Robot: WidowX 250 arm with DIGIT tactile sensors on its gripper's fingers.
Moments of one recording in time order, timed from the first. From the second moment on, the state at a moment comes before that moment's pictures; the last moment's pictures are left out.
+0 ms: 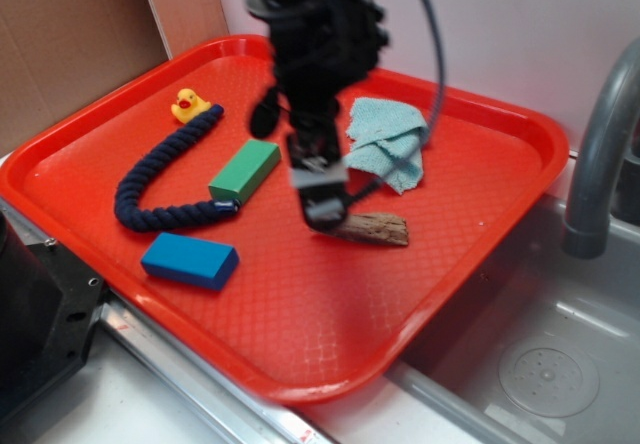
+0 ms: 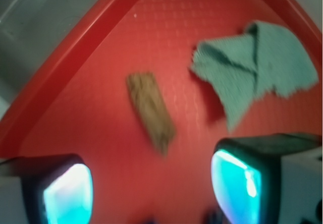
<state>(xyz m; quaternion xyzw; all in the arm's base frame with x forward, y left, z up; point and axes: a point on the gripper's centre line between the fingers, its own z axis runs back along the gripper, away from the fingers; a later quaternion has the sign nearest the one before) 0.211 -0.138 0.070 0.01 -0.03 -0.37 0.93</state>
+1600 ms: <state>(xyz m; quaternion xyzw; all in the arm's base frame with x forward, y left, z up) 0.176 -0.041 0.133 -0.04 0.01 -0.11 0.99</state>
